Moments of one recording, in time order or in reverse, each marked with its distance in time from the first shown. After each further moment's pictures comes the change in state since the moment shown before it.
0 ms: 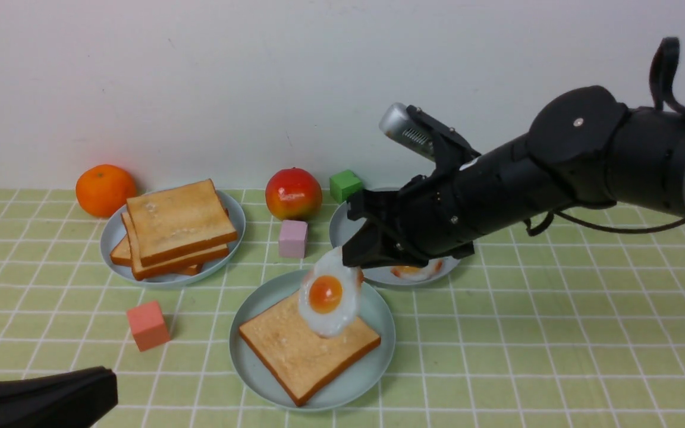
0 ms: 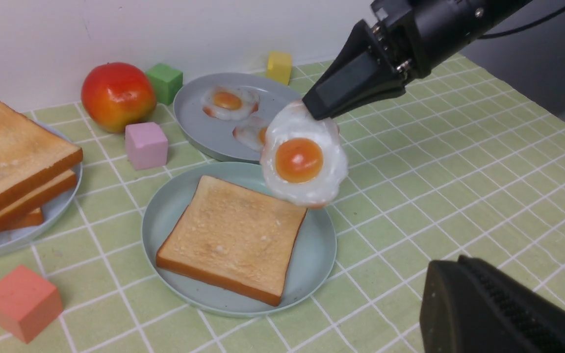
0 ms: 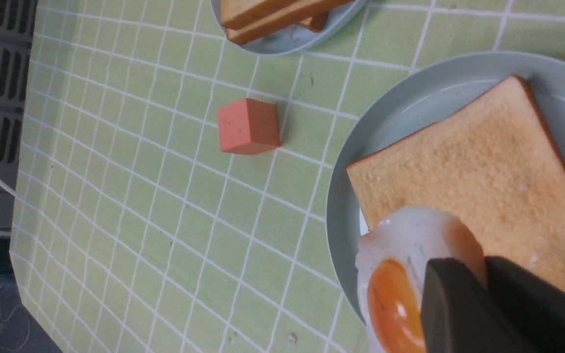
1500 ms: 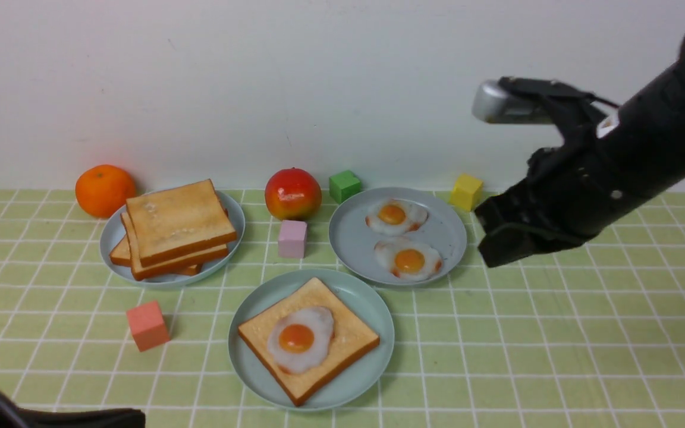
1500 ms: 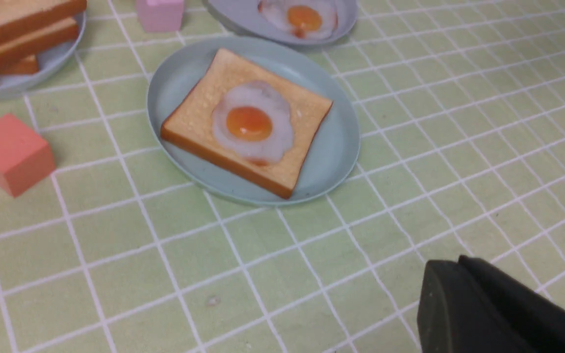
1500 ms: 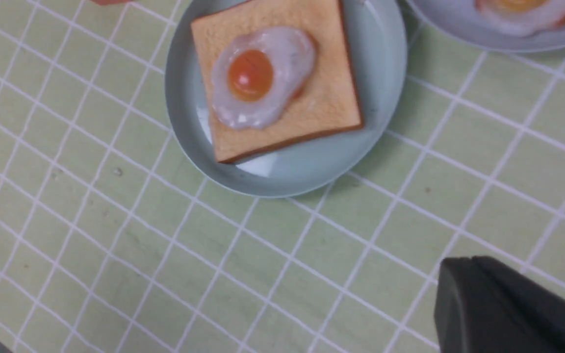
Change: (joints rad) right arm -0.107 -0.341 0.008 -0.555 0.360 0.117; left arm 0.000 0.156 0.000 -0.019 0.097 -0.126
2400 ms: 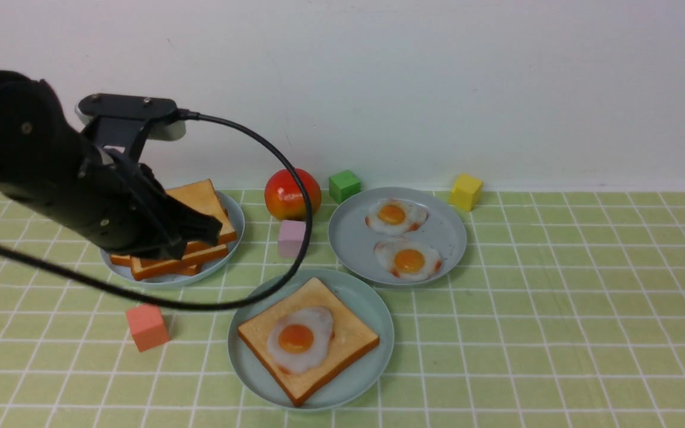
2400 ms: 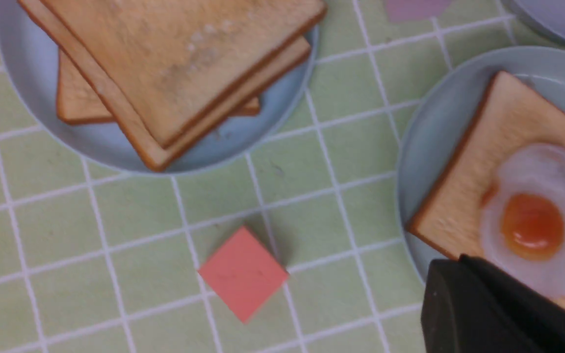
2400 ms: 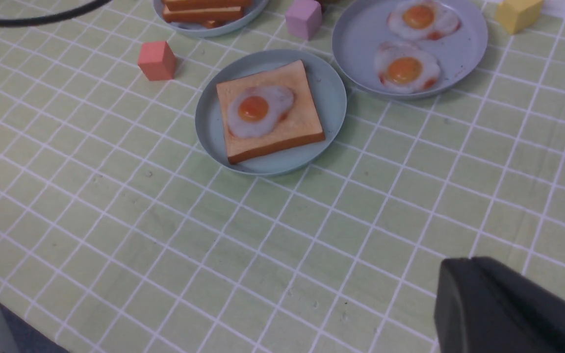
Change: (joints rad) right arm 0.008 -0.878 0.359 -0.113 0.057 0.084; left arm 0.482 0.990 -0.755 -0.154 0.239 0.484
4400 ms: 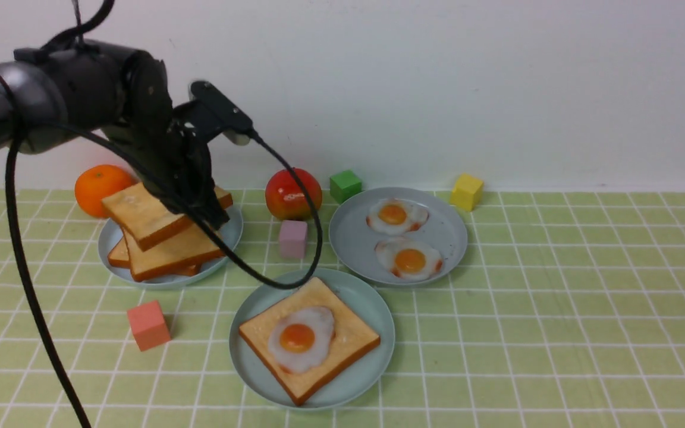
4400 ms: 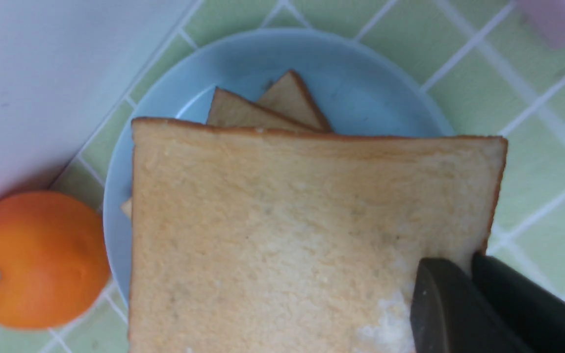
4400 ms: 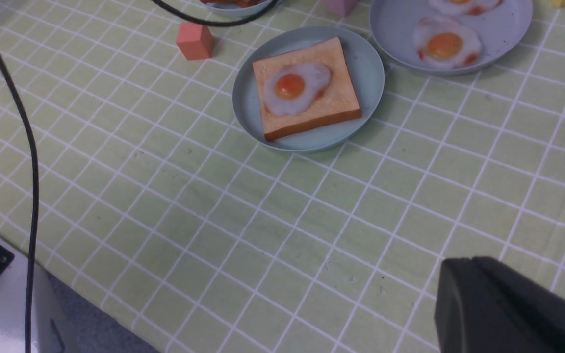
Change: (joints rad) right arm 0.001 -0.013 0.000 0.064 0.057 -0.003; left arm -0.014 0.356 -0.407 0.145 0.109 0.408
